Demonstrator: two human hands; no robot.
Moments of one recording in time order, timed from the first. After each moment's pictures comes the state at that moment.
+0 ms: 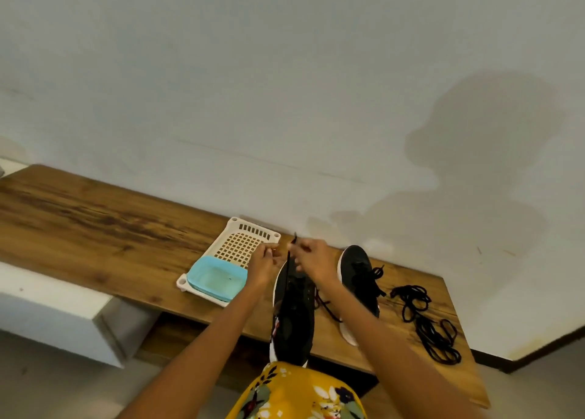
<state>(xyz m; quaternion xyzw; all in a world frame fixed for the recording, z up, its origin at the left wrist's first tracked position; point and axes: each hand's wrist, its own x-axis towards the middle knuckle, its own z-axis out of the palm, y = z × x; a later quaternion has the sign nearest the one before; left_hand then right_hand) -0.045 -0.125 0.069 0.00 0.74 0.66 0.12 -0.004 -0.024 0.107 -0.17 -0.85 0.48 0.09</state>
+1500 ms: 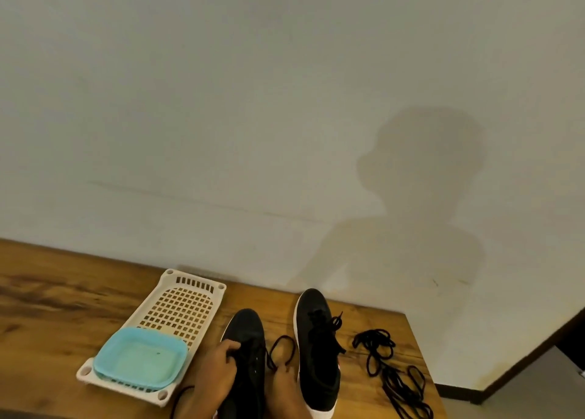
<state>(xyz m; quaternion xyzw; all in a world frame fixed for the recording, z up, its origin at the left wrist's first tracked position) -0.046 -0.086 -0.022 0.08 0.86 0.47 0.16 0.019 0.045 -0.078 -0.38 -0.86 0.32 -0.09</state>
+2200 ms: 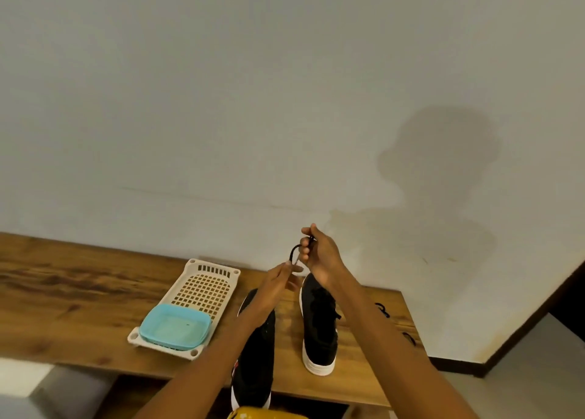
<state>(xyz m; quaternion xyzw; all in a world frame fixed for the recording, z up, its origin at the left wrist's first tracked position) 0.002 -0.046 0.132 0.22 0.70 0.65 0.20 0.029 0.062 0.203 -0.21 -0.48 0.84 0.15</state>
